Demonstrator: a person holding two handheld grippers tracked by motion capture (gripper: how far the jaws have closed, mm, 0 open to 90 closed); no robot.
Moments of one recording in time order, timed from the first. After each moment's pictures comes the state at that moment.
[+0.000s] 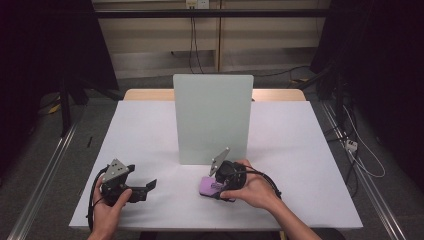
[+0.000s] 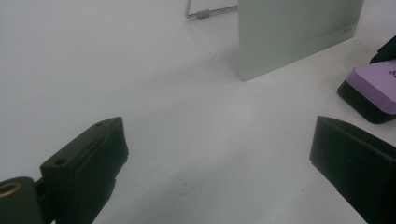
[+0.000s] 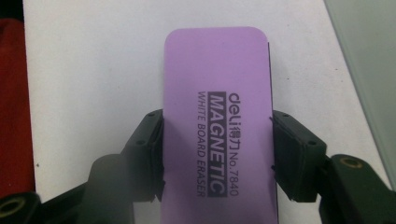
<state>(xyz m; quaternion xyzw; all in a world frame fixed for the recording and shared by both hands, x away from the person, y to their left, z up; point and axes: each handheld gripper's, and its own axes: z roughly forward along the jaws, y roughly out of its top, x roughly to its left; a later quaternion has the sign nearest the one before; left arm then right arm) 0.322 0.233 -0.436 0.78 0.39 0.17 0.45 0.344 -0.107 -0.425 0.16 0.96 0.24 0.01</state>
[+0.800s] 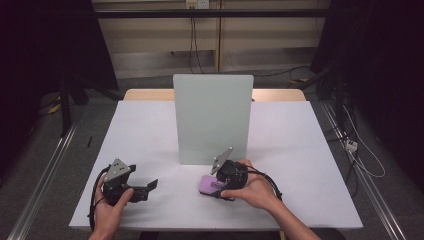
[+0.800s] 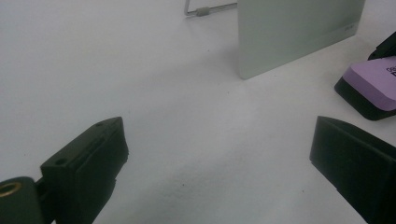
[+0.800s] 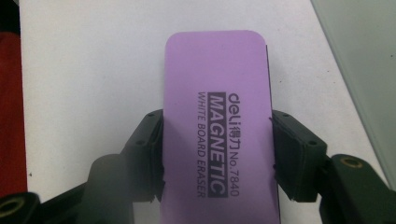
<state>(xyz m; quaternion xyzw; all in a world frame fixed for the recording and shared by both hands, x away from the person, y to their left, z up) 0.324 0.230 -0.437 0.79 0.39 0.17 0.44 0.345 -0.111 -0.429 0.17 0.95 0.26 0.01</state>
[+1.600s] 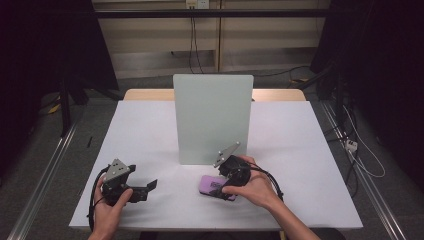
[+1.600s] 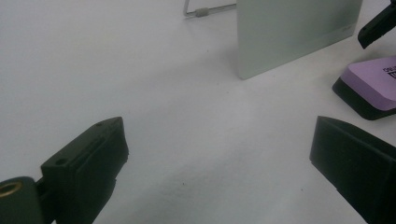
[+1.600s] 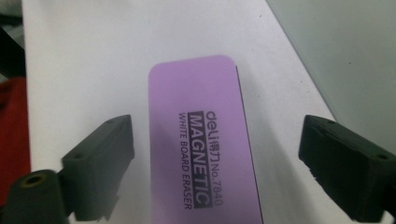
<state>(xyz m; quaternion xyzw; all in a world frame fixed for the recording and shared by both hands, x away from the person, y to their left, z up) 0.323 0.231 -0.436 0.79 0.39 0.16 0.45 0.351 -0.120 -0.425 0.22 0.92 0.31 0.01</state>
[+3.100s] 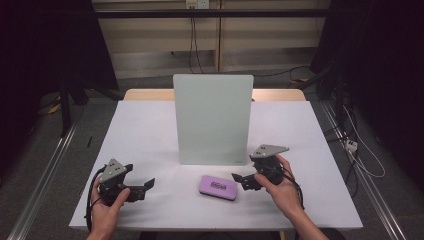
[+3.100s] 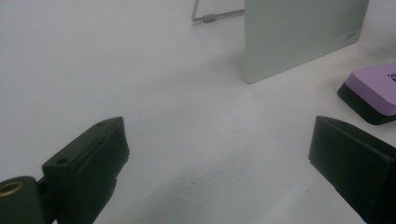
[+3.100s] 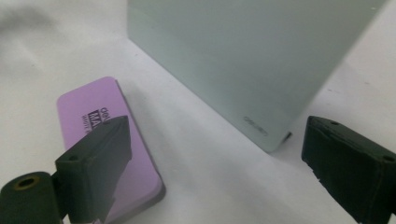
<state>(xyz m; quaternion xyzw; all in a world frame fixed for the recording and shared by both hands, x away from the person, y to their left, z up) 0.322 0.237 -0.433 0.78 0.40 0.18 0.45 0.327 -0.197 -0.417 0.39 0.81 0.40 0.14</state>
